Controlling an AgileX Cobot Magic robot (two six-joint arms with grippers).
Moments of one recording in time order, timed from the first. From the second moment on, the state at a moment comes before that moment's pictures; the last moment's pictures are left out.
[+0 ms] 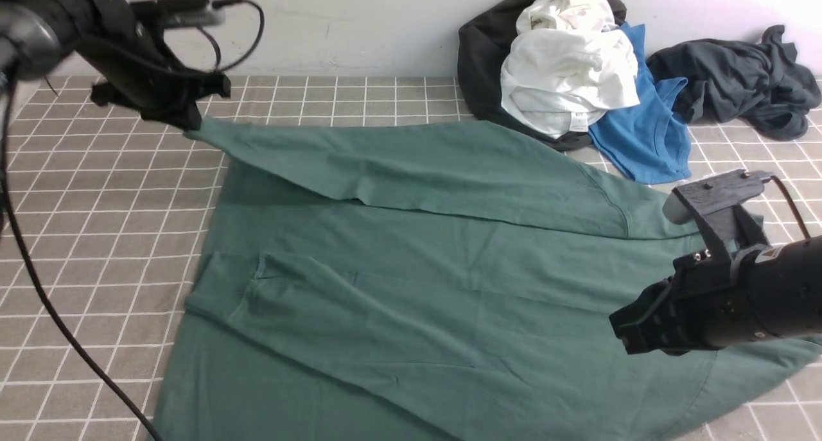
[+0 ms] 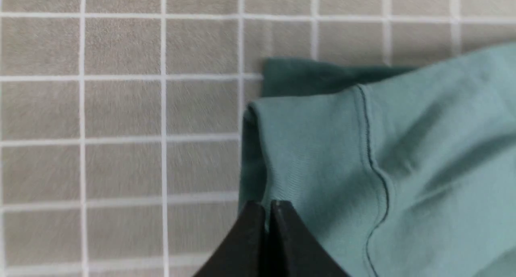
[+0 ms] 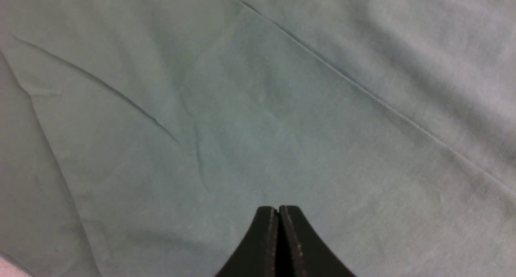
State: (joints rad) right arm 0.25 1.40 -0.75 0.67 0.62 -0.72; left arm 0.04 2.22 -2.13 -0.20 1.06 0.10
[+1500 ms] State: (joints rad) right arm 0.18 2.16 -1.56 -0.13 0.75 -0.08; left arm -0.05 1.65 -1.28 -0.20 0.99 0.18
